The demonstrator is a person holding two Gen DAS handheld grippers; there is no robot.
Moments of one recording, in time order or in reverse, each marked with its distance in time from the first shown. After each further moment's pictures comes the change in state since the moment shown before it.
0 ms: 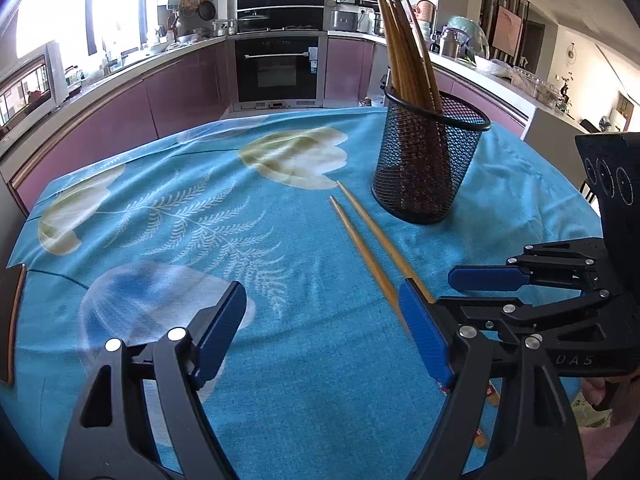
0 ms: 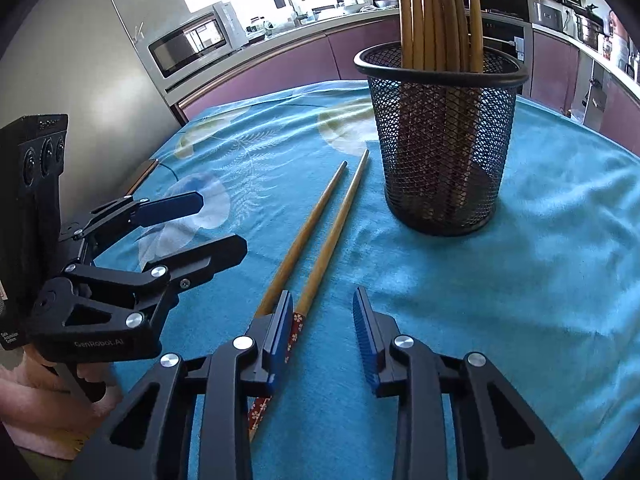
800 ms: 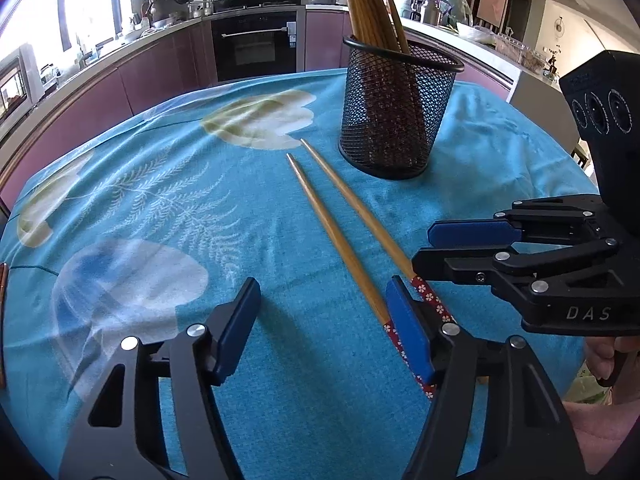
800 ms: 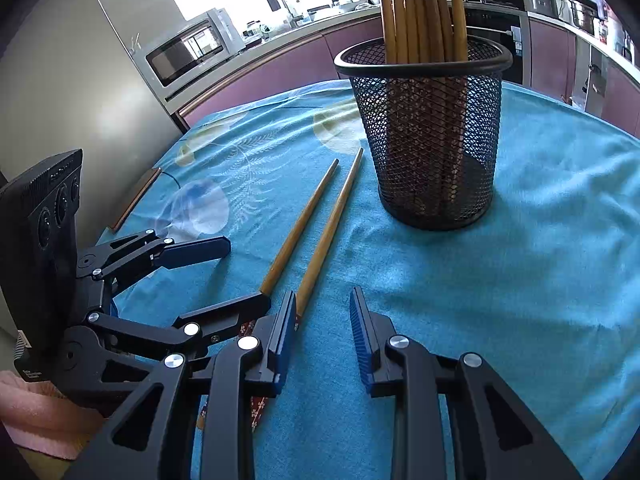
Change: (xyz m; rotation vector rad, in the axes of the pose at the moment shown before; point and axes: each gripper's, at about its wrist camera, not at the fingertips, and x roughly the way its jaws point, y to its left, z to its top) left arm 0.019 -0.018 -0.014 0.053 0.098 -0.027; right arm -0.004 -0.009 -0.002 0.039 0.000 0.033
